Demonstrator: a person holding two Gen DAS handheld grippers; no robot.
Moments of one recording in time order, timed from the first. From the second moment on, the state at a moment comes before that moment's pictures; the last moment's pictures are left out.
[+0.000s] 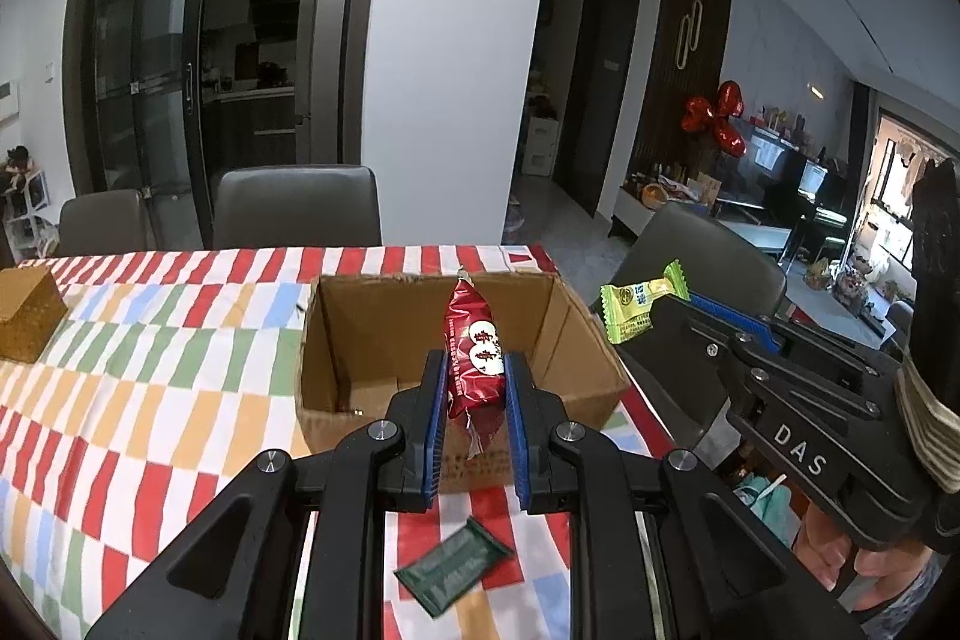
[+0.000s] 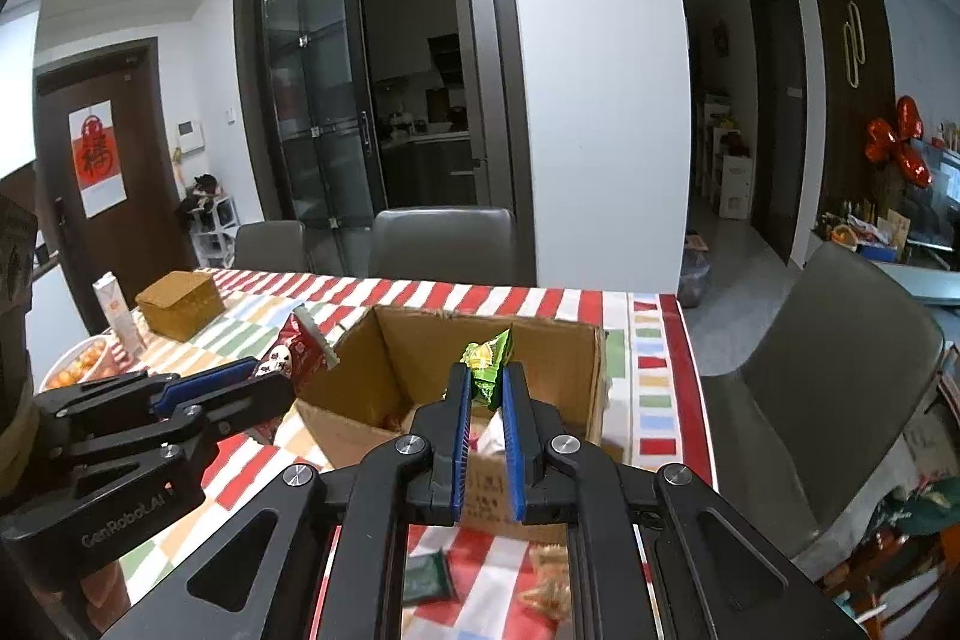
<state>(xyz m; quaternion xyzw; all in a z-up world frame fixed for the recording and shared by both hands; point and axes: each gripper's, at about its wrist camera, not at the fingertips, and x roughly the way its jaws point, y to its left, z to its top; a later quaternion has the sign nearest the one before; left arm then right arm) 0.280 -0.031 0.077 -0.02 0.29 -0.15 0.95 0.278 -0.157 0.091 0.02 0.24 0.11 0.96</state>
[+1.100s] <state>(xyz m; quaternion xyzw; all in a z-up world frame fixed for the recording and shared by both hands) 0.319 -0.033 0.049 0.05 0.36 -0.13 0.92 0.333 -0.163 0.056 0.01 0.36 0.07 0.93</state>
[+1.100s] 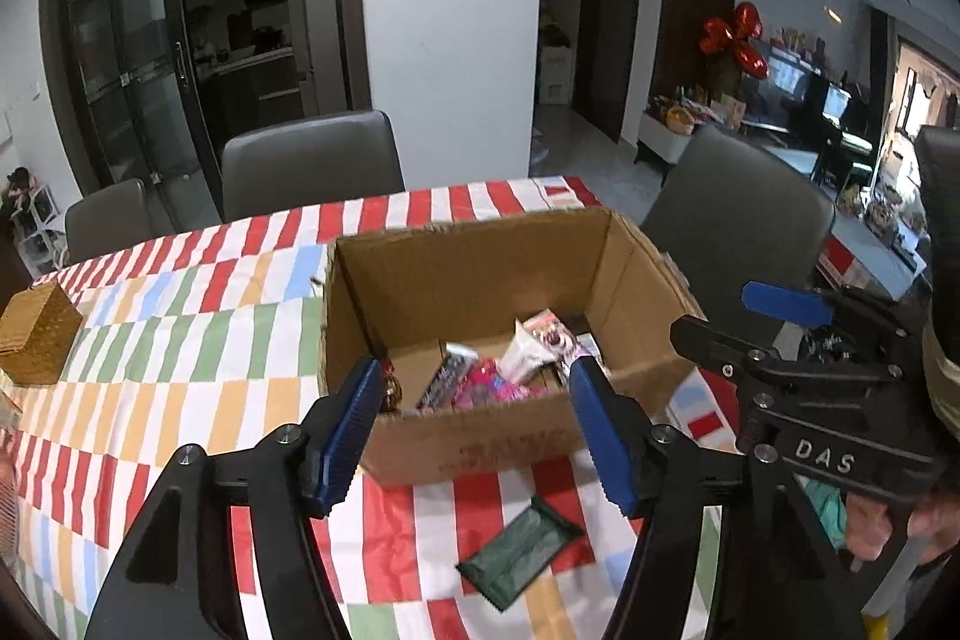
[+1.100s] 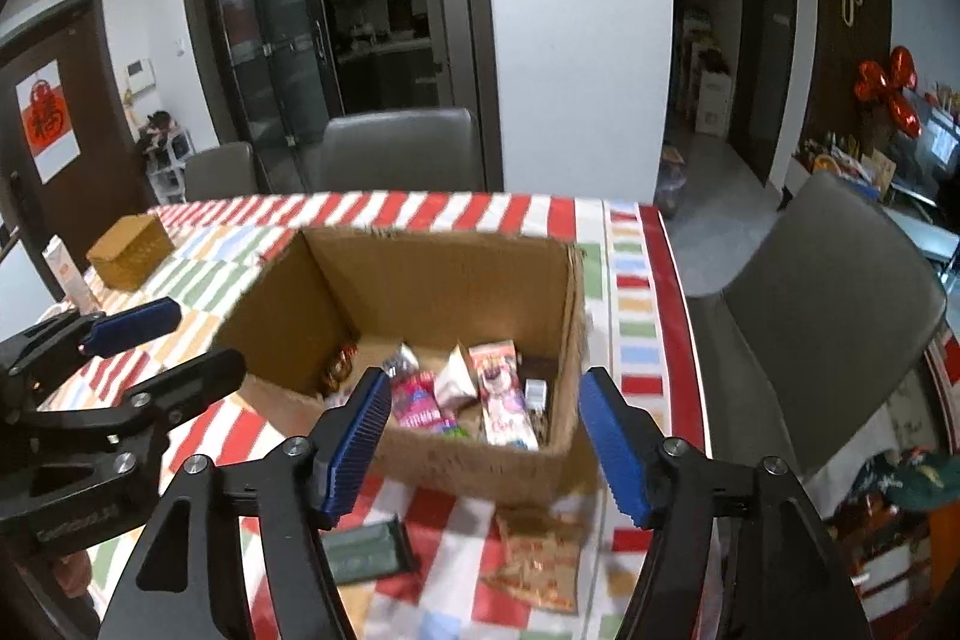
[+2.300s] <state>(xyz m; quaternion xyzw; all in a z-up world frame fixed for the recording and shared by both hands) 0.280 -0.054 -0.088 0.08 0.51 -0.16 0.84 0.322 -0.188 -0.066 0.02 0.50 0.02 0.87</state>
